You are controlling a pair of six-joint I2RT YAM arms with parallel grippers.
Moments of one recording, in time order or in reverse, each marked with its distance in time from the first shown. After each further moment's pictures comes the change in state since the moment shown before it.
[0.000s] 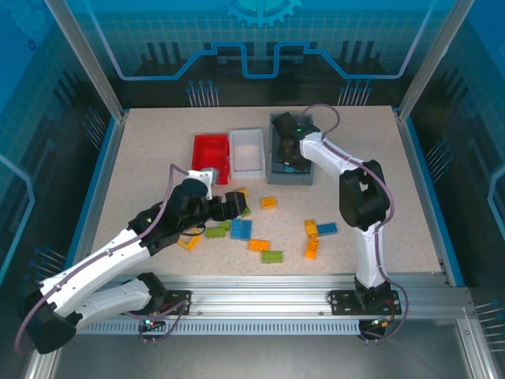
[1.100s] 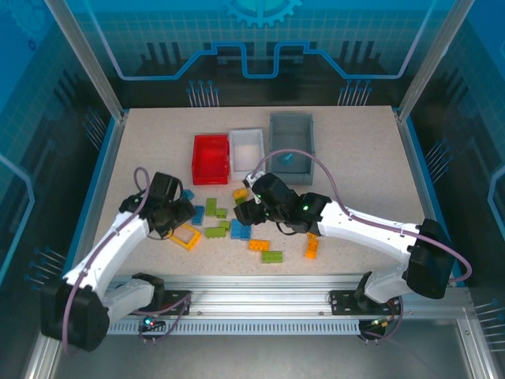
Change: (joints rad) left arm 0.519 0.088 -0.079 -0.450 0.047 -0.154; right arm 0.529 -0.703 -0.696 0.468 -0.097 -0.398
